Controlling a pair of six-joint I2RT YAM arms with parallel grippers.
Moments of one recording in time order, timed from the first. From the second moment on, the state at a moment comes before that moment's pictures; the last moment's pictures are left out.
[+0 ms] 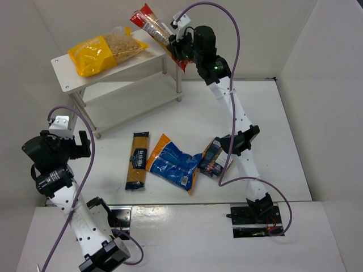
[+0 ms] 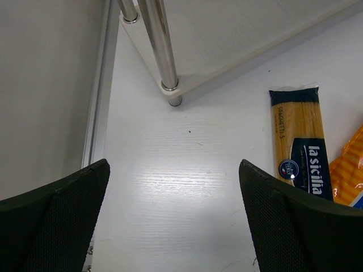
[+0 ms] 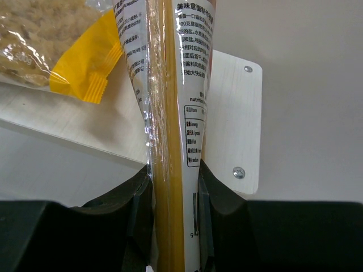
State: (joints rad) left arm 0.69 0.65 0.88 -0.69 0.54 0.34; right arm 0.51 2.45 3.06 -0.62 -0.20 -0.22
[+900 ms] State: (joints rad) left arm 0.71 0.67 0.88 -0.70 0.57 0.34; right arm 0.55 2.53 3.06 -0.37 -0.17 -0.36
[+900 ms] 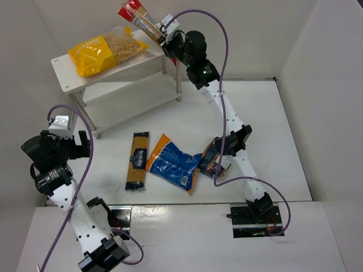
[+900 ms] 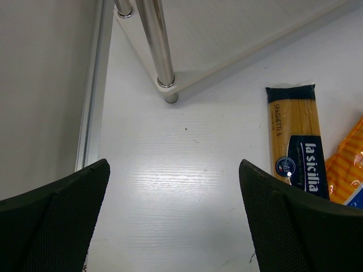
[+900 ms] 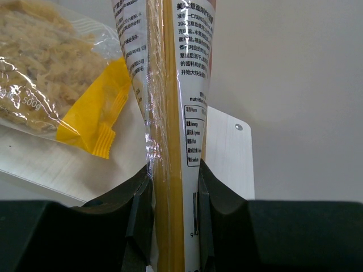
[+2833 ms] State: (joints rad) left arm 0.71 0.63 0.88 -0.71 0.59 0.34; right arm 0.57 2.09 3.13 -0.60 0.00 -0.25
